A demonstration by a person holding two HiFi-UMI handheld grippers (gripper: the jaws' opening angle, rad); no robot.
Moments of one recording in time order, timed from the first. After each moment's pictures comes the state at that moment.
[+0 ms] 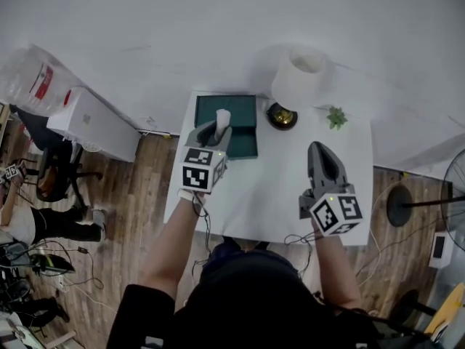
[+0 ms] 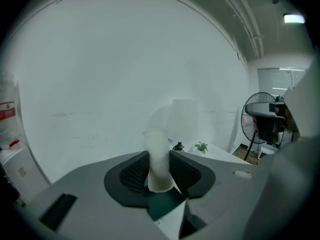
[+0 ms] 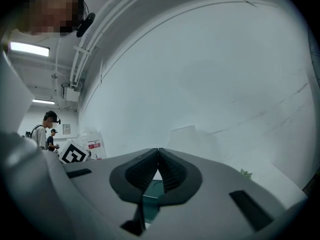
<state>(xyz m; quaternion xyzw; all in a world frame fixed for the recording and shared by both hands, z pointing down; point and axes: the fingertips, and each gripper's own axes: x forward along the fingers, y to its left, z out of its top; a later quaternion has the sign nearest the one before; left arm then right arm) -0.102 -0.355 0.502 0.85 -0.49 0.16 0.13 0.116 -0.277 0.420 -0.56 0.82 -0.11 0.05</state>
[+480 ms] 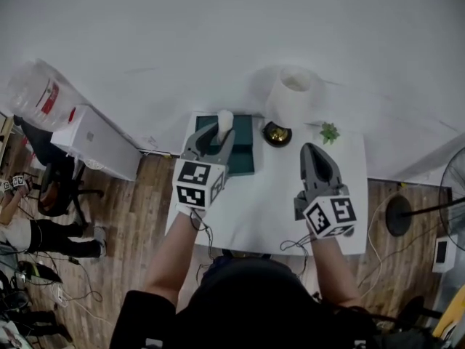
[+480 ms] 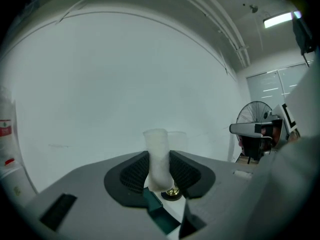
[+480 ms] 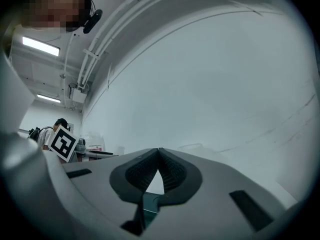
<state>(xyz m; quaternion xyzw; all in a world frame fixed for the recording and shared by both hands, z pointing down) -0.080 -0.338 0.387 0.87 -0.48 0.08 0.05 0.105 -0.278 0.362 -0.55 0.83 -0.05 0.07</state>
